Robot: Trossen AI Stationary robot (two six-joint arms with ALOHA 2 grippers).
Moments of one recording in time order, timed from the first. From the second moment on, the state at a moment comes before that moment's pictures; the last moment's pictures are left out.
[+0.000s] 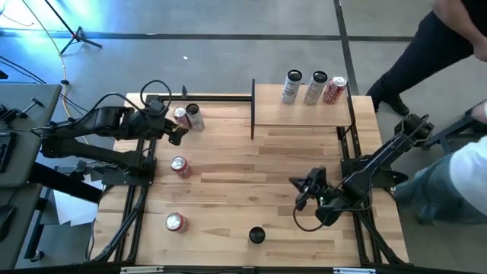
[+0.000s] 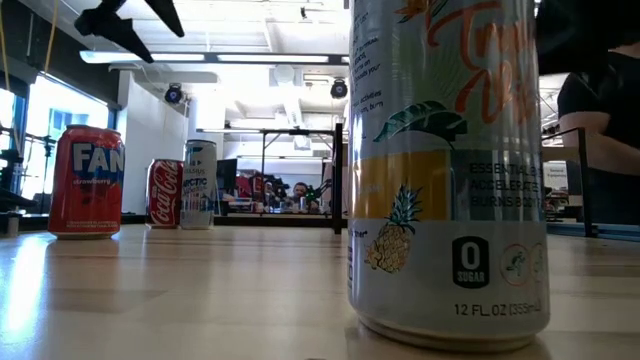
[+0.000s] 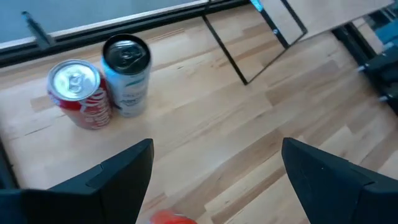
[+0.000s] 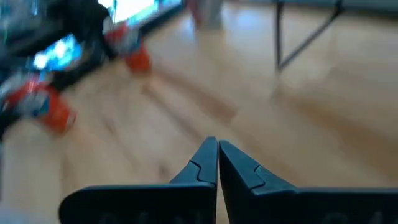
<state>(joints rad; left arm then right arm) 0.08 0.89 1.16 -1.16 -0.42 -0.91 0.74 1.30 0.75 -0.44 0.99 1.29</state>
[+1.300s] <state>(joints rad) 0.11 0.91 1.16 -1.20 -0.39 -0.42 0.74 1.30 0.75 -0.44 0.54 1.29</state>
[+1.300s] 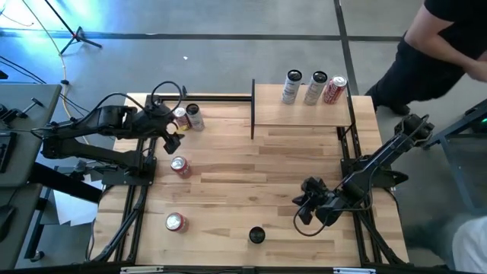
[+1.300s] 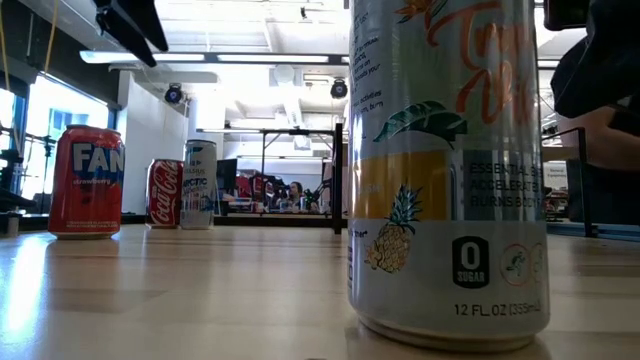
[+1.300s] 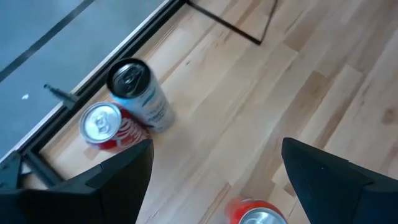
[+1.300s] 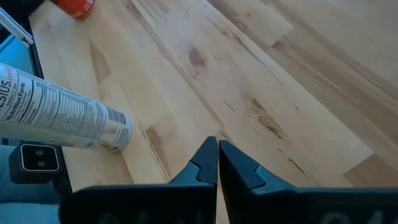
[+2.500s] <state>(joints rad) 0.11 0.84 1.16 -0.99 -0.27 -0.34 0.74 1.30 0.75 -0.44 0.54 1.29</state>
